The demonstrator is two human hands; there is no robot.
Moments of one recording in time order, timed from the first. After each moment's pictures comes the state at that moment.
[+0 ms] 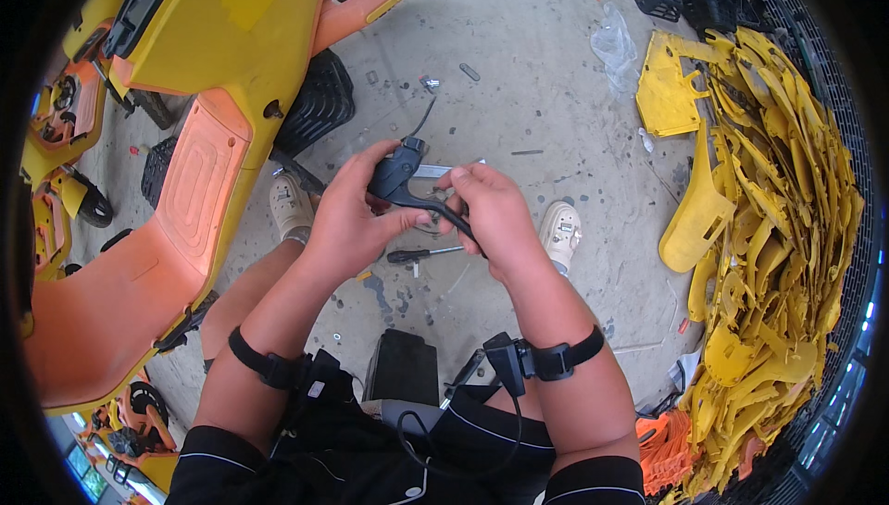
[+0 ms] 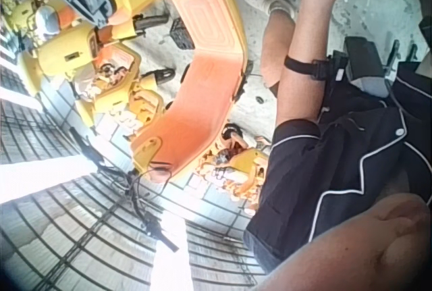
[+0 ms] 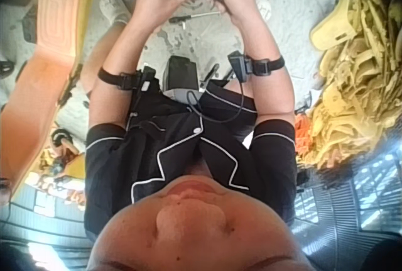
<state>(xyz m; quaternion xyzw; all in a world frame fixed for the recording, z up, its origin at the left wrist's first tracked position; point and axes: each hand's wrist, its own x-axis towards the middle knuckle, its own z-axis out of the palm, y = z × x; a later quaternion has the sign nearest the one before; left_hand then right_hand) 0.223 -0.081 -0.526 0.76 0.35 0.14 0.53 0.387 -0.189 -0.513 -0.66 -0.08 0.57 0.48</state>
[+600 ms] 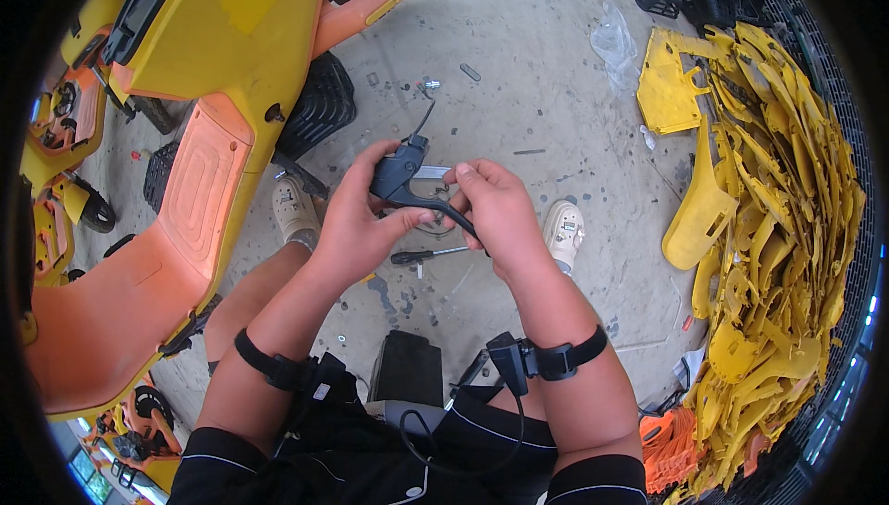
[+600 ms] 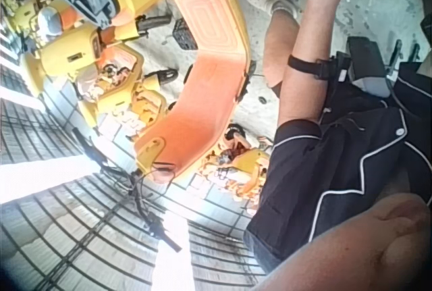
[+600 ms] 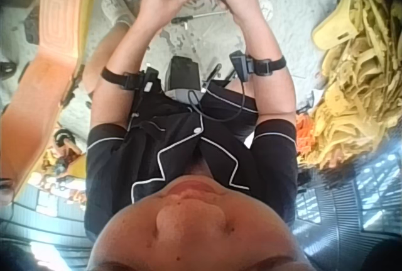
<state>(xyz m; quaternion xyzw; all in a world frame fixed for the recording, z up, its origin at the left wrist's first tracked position) 0.224 -0.086 -0.543 0.70 0.33 0.17 0.61 0.387 -0.188 -0.518 -0.67 -0.09 0.55 0.49</state>
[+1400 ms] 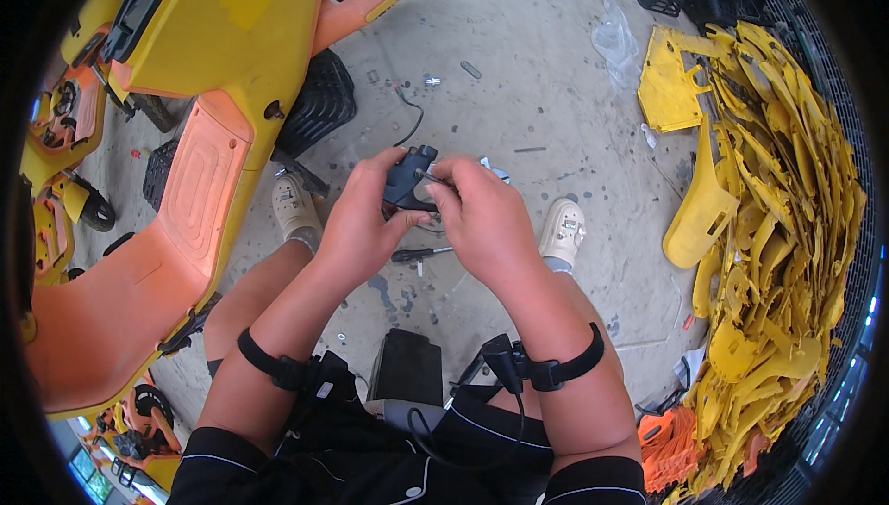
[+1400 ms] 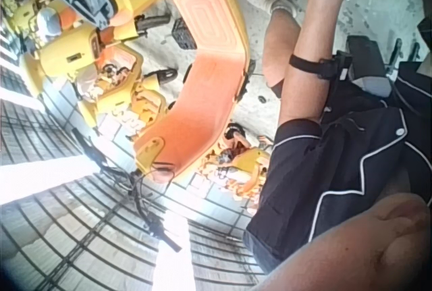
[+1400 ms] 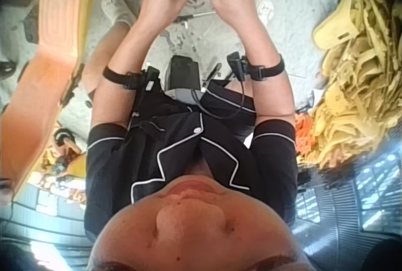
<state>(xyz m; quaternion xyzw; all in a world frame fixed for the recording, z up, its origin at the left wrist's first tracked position) 0.220 -0.092 -0.540 0.79 0.34 0.13 0.50 0.368 -0.194 -0.519 -0.77 -0.42 0.27 0.39</state>
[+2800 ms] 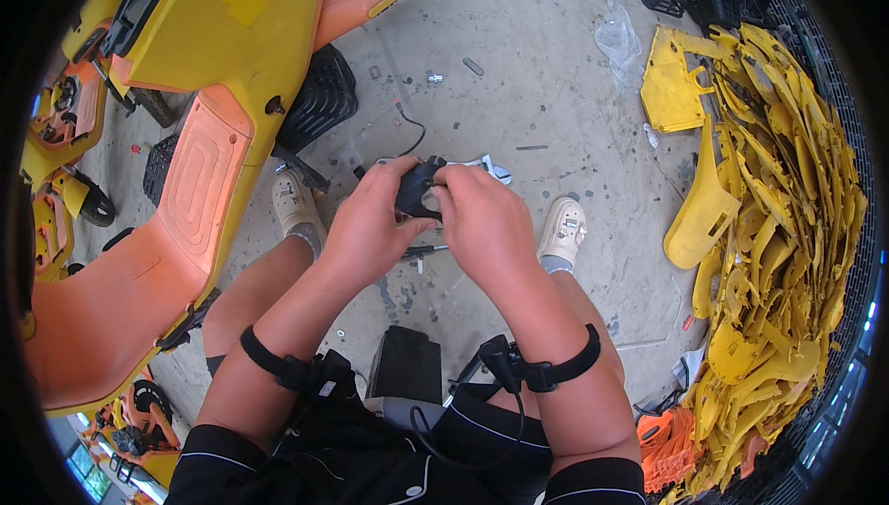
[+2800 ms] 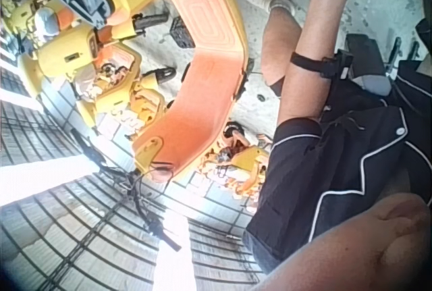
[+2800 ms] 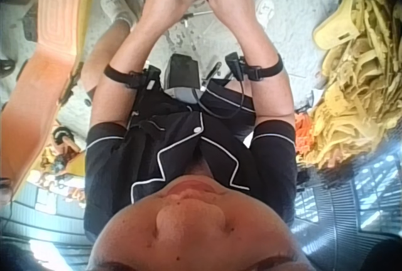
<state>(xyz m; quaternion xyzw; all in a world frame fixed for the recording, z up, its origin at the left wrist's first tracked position) 0.222 -0.095 -0.539 0.81 0.35 0.05 0.46 0.362 -0.195 -0.523 -0.80 -0.49 0.19 0.30</state>
